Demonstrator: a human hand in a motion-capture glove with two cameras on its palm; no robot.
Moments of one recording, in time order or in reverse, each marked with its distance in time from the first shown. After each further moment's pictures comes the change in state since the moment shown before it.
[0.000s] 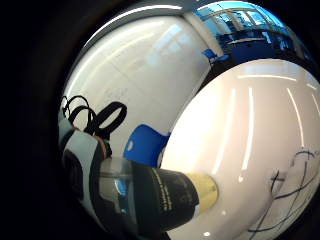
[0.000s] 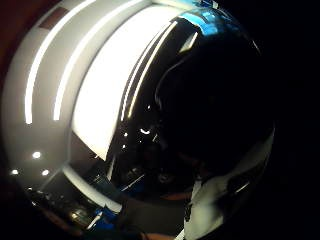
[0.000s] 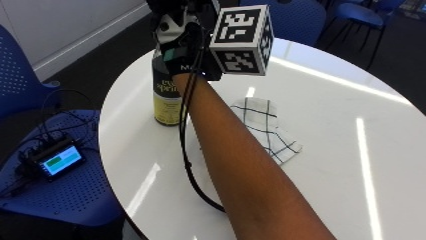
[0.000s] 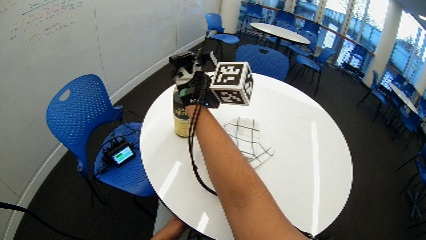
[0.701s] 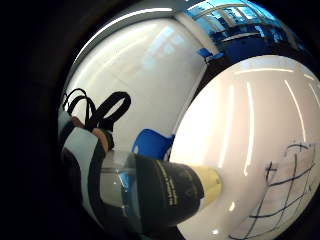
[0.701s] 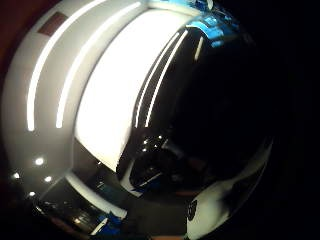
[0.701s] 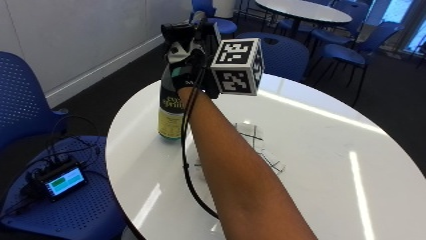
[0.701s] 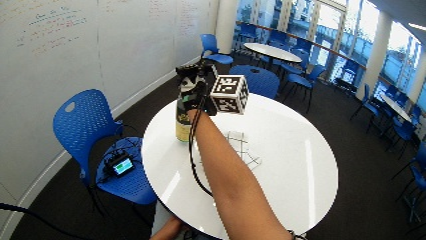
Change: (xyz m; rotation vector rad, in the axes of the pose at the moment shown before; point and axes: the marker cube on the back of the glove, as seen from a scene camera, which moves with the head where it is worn) arm 0.080 0.000 0.032 -0.030 -0.002 0.207
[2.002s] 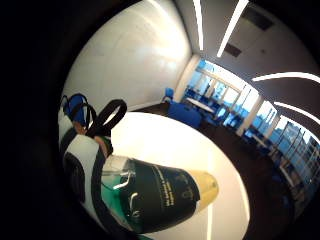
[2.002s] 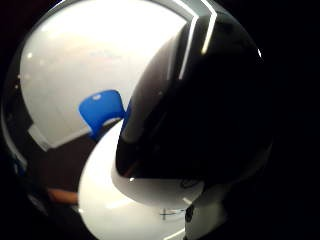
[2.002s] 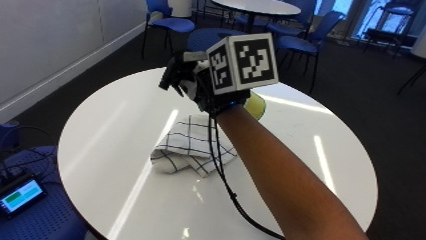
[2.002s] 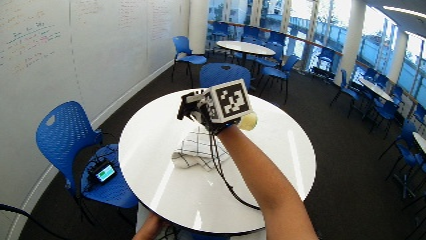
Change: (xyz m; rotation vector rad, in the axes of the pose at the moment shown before) arm -0.003 0.024 -0.061 0.072 0.755 -0.812
